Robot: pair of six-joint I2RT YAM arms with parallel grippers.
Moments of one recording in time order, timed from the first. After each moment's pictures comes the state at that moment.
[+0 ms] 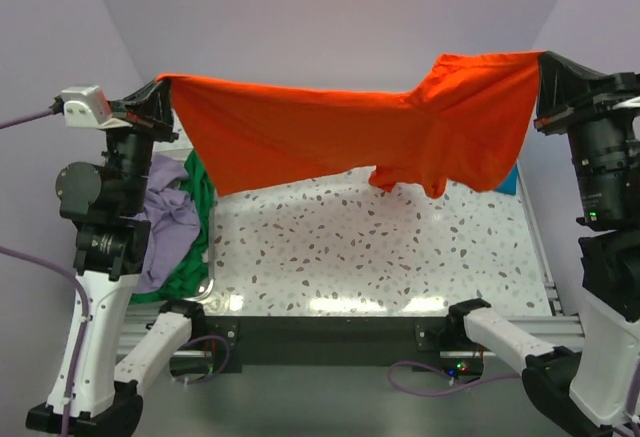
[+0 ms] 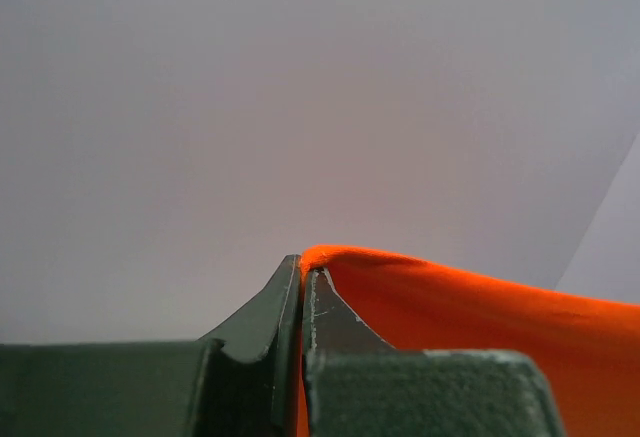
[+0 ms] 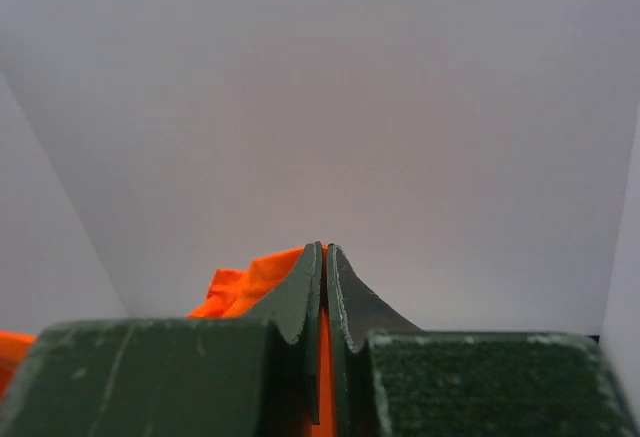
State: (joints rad) left arm -0.15 0.81 1.16 0.06 -0.03 -0.27; right arm 0.26 1.00 1.93 -0.55 0.14 0.16
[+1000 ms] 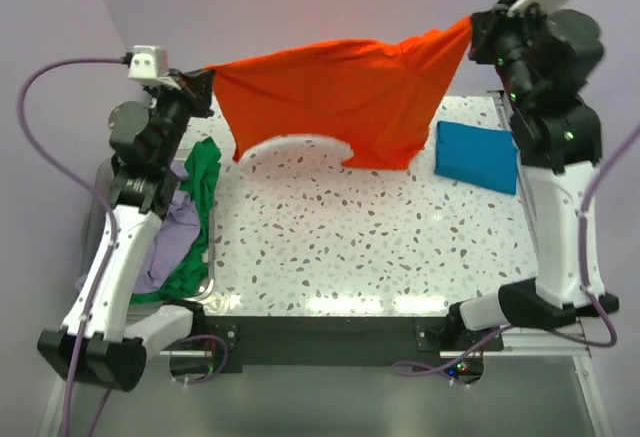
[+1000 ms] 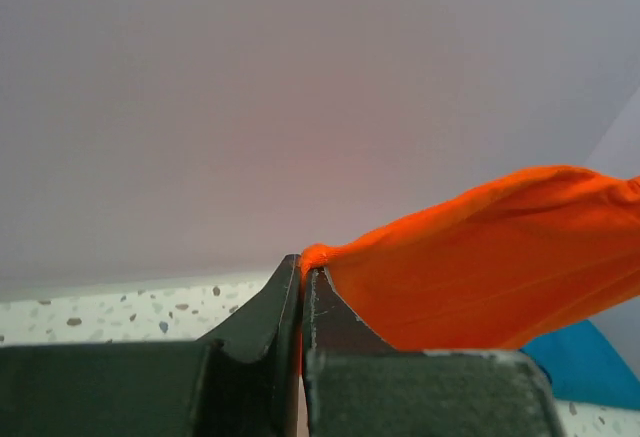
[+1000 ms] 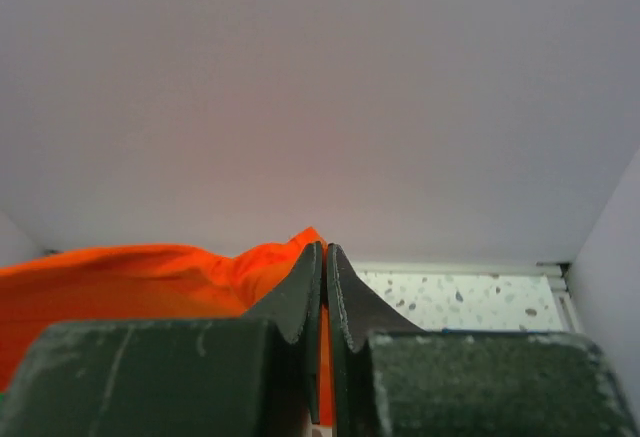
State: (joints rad) left arm -0.15 1.12 1.21 0.11 0.09 -0.28; right arm 0.23 1.47 2.15 -0.63 0.17 0.11
